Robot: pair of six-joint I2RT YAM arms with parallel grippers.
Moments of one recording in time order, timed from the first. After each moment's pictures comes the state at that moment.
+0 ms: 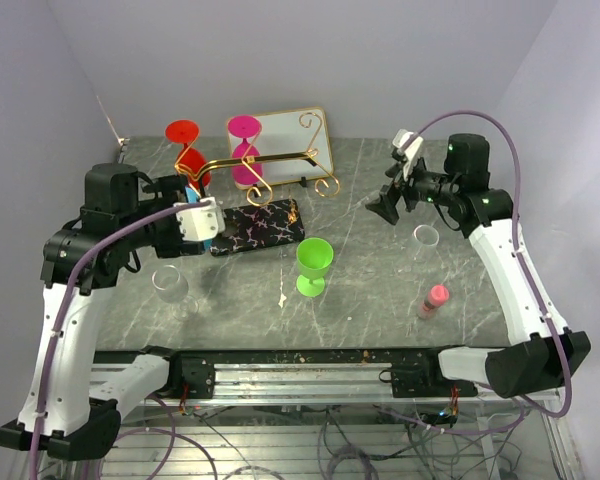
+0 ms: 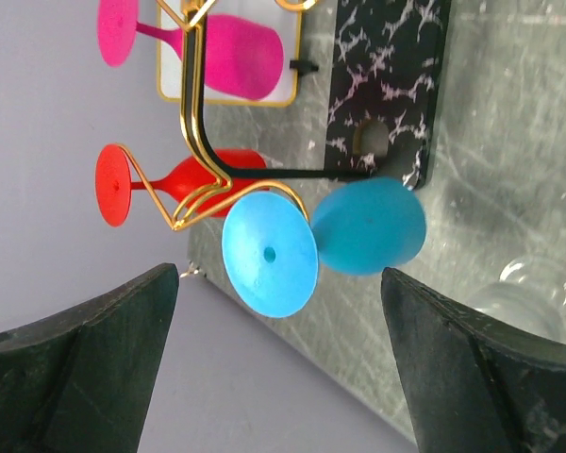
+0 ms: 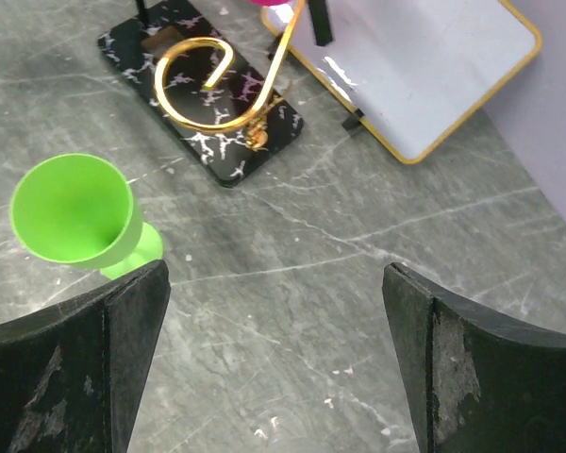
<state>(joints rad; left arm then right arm) -0.21 0.99 1.49 -1.14 0.32 1.22 0.17 1.27 1.35 -0.59 -0.70 -0.55</state>
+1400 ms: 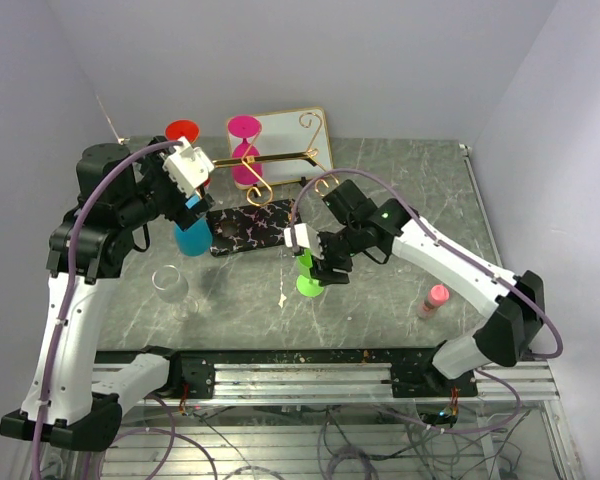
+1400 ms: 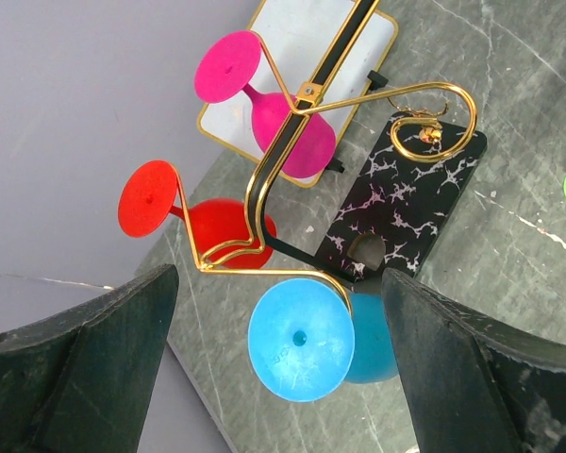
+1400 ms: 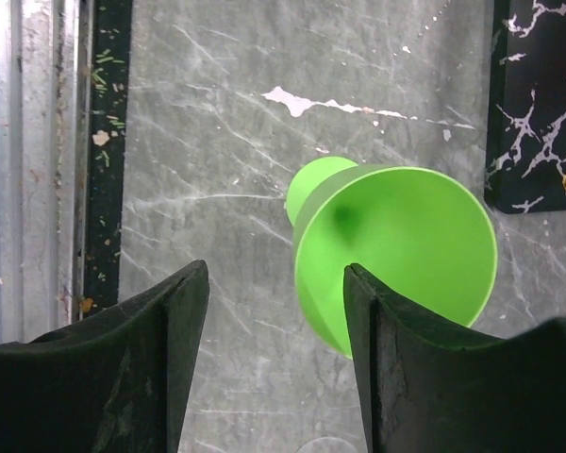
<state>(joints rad) -0.20 1.02 1.50 -0.82 0.35 0.70 0.77 1.49 1.35 -0.96 -0.50 -0.86</state>
